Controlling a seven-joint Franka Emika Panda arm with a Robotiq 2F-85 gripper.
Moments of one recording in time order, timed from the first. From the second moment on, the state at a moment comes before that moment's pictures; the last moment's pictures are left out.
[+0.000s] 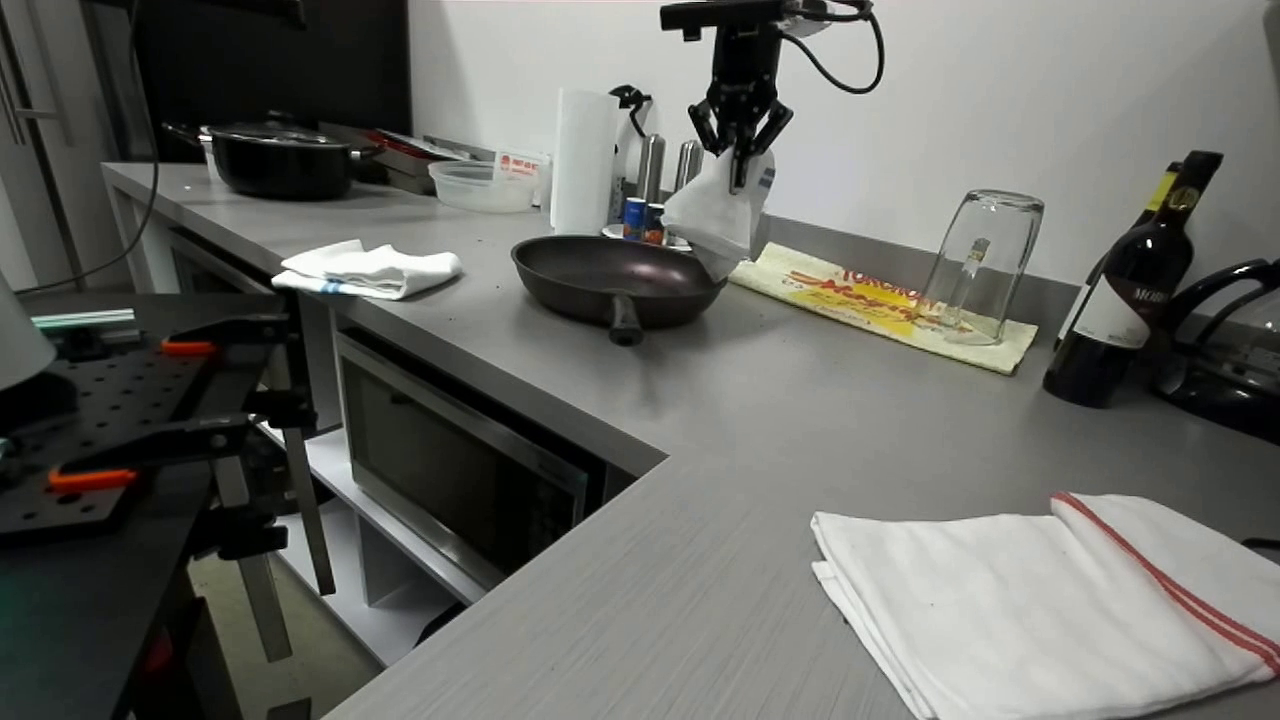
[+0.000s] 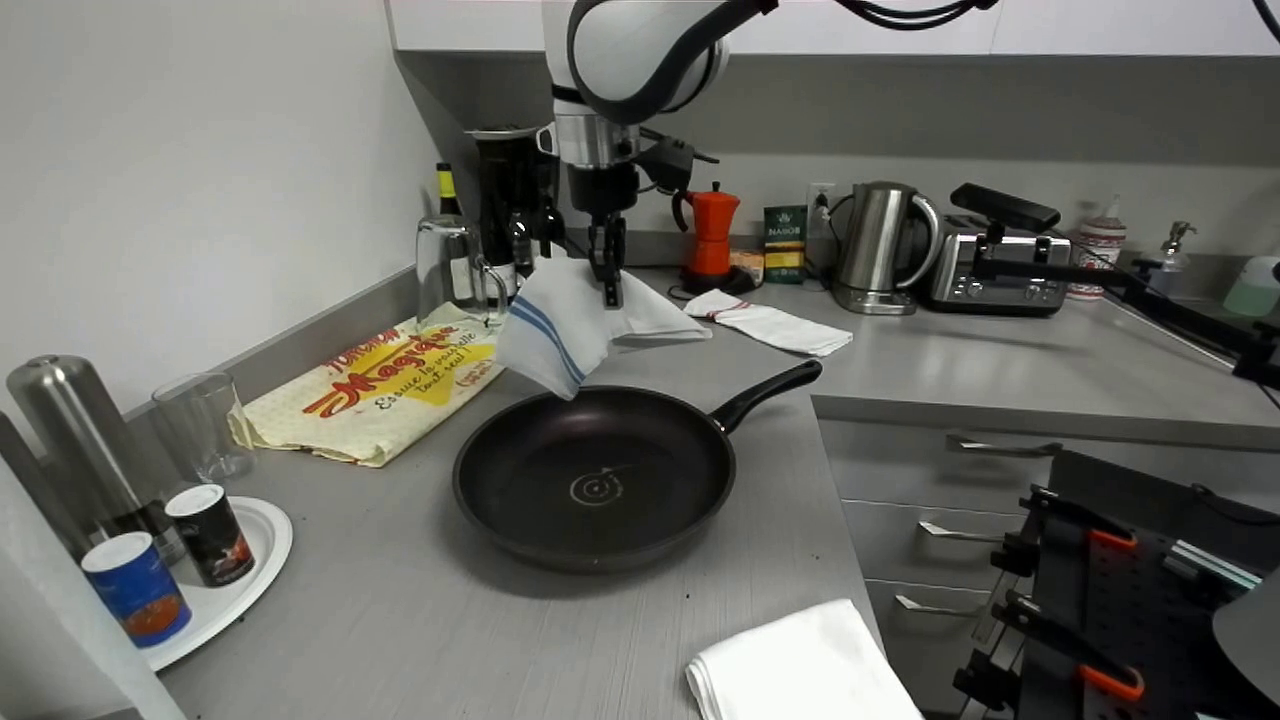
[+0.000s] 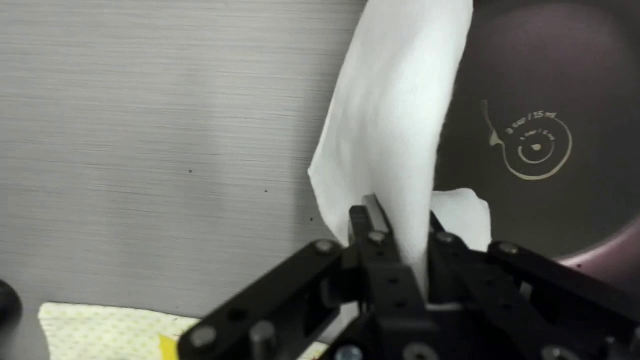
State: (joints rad) arm 0.09 0.54 0.05 -1.52 -0.20 2.07 -0.32
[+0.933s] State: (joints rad) arm 0.15 0.67 0.04 -1.57 -0.26 2.16 -0.16
